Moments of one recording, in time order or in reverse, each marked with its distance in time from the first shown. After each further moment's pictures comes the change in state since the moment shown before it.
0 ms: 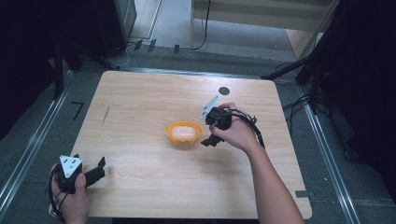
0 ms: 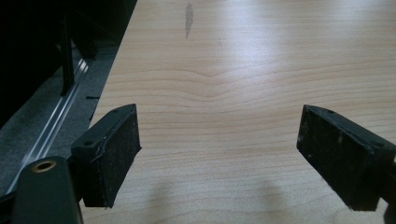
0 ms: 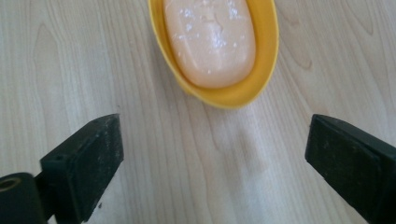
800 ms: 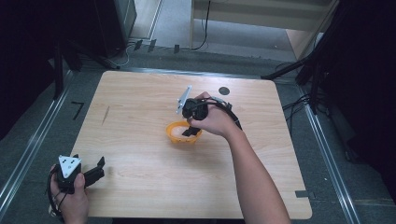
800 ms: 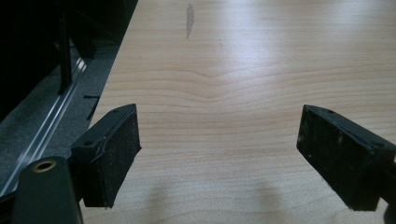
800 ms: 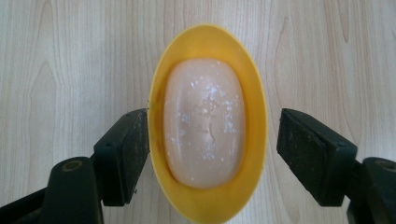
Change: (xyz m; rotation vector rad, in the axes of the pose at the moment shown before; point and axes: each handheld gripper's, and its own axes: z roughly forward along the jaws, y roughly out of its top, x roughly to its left) left arm 0.002 0.000 0.000 -0.006 -0.009 -0.020; right arm -0.006 0.075 0.019 0.039 0.048 -0.223
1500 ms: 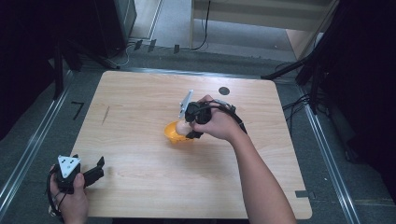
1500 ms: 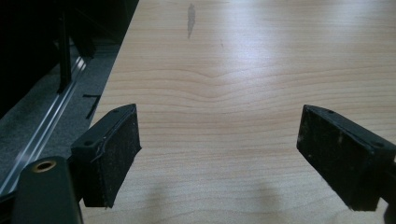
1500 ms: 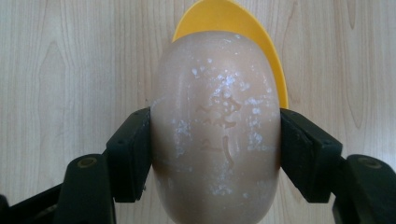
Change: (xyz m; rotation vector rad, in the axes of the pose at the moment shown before) left arm 0.001 0.000 0.000 0.004 0.002 -0.007; right arm 0.015 -0.004 -0.008 0.046 -0.029 -0.020
